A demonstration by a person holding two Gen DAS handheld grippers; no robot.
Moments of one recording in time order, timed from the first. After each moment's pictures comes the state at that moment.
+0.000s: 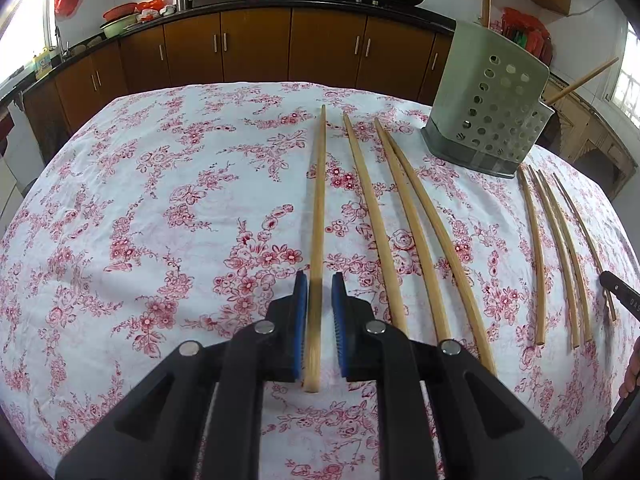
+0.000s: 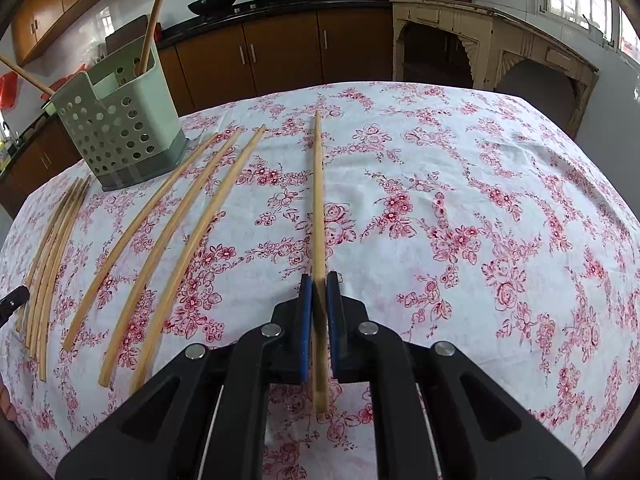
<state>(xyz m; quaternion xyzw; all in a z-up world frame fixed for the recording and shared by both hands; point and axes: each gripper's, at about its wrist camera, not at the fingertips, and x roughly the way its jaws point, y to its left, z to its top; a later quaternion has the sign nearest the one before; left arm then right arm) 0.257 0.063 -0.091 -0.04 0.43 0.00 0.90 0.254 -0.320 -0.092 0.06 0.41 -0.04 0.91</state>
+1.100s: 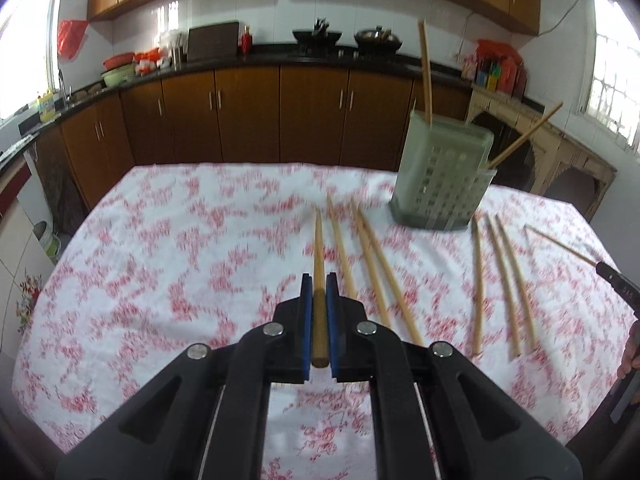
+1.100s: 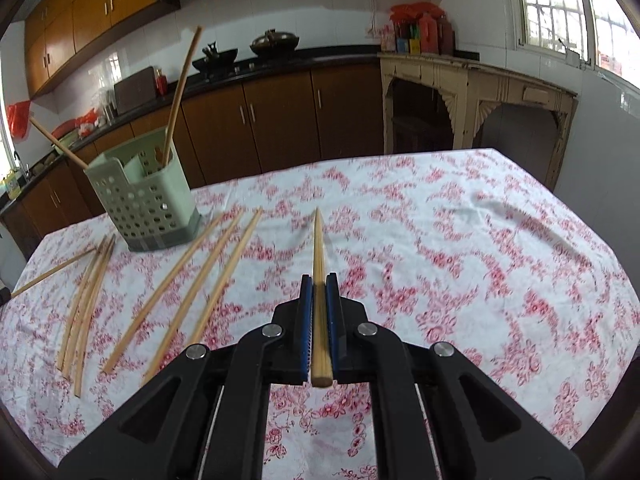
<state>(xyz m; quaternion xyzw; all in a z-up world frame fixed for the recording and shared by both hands) 0.213 0.061 0.001 -0.02 0.34 -0.02 0.94 0.216 -0.341 -0.025 0.07 0.31 -0.05 0.95</state>
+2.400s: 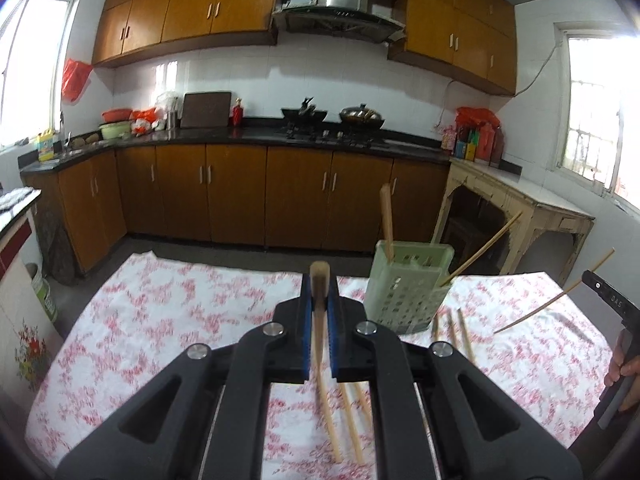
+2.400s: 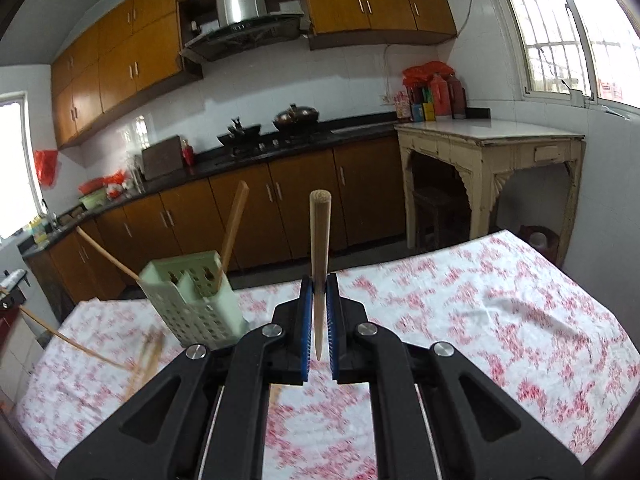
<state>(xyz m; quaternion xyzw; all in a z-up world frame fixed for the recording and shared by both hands) 0.208 0.059 0.103 -0.04 0.21 -0.05 0.97 0.217 -0.339 0.076 0.10 0.19 -0.01 0.98</state>
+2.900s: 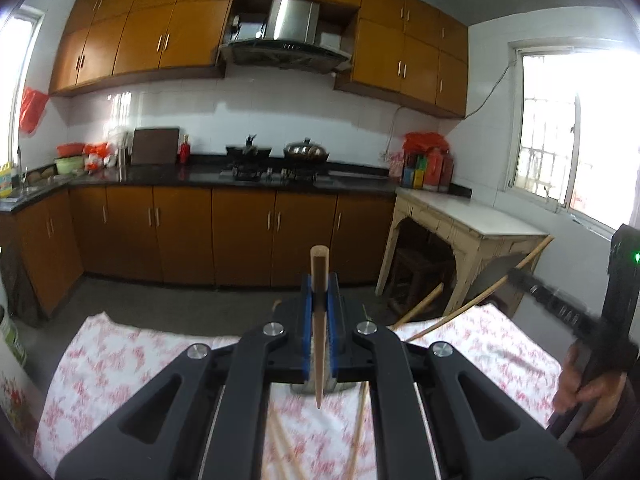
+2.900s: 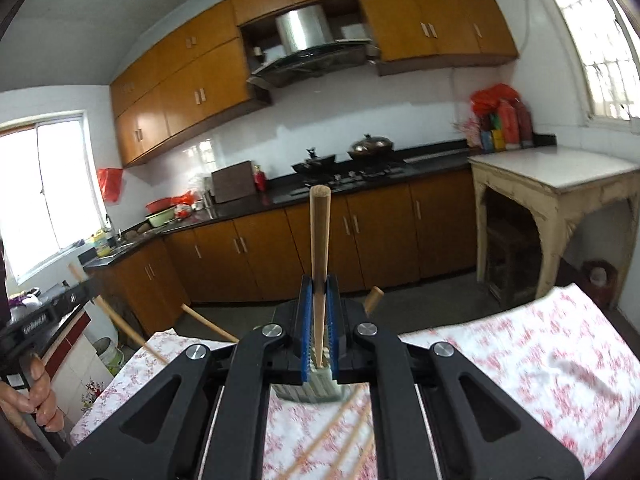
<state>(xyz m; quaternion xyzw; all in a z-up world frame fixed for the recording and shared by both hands) 0.234 0.001 0.203 -0.03 0.16 -0.13 0.98 0.240 -0.288 0.171 0.10 0.14 0.11 0.98</state>
